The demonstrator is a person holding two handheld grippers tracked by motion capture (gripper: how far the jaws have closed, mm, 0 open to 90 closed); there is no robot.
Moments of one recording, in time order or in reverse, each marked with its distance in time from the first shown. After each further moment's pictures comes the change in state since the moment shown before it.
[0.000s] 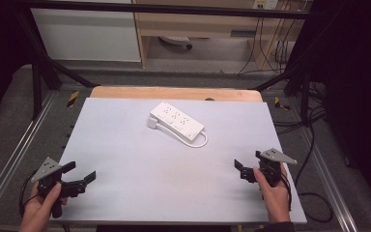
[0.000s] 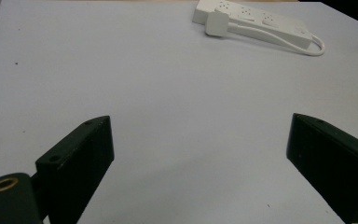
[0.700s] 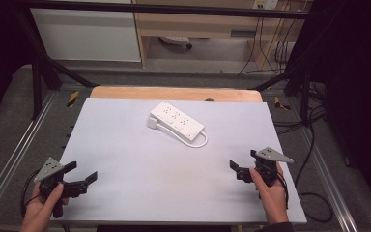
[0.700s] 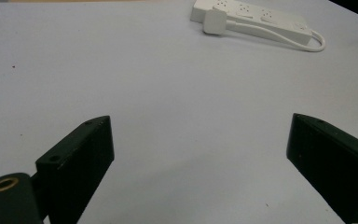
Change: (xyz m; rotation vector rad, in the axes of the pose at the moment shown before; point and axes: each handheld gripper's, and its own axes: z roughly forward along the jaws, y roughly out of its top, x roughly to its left) left arm -0.004 0.000 0.001 0.016 0.013 0.023; right arm 0.011 0.006 0.002 -0.006 0.061 -0.018
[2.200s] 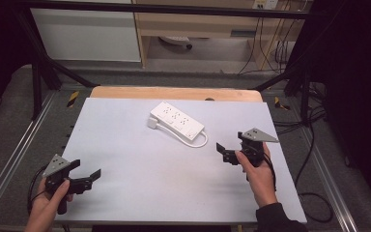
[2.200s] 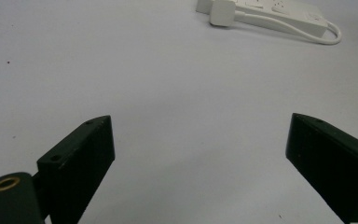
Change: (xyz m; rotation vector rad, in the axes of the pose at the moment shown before) left arm -0.002 0.003 0.018 0.036 0.019 0.003; right arm 0.022 0.055 0.032 -0.038 0.030 -0.057
